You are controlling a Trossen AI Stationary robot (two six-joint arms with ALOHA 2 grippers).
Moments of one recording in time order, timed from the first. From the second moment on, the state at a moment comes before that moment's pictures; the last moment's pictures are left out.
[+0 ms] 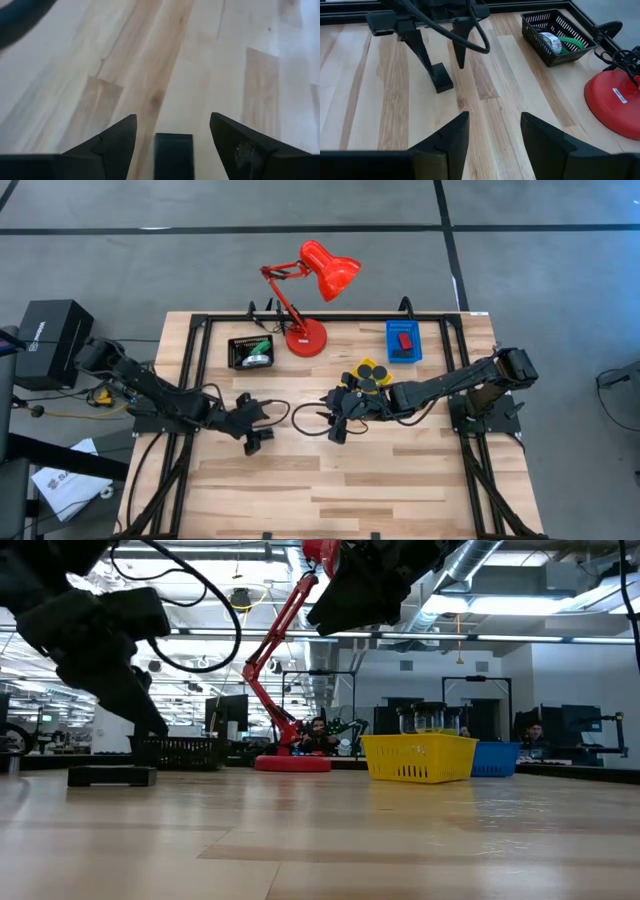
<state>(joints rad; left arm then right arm) -0.39 1.16 0.38 -0.05 -0.39 -0.59 0.22 1.66 1.15 -0.13 0.39 0.21</state>
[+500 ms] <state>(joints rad) -0.43 1.43 0.38 -0.01 -0.40 -0.66 0.22 1.66 1.15 -0.14 0.39 0.21</state>
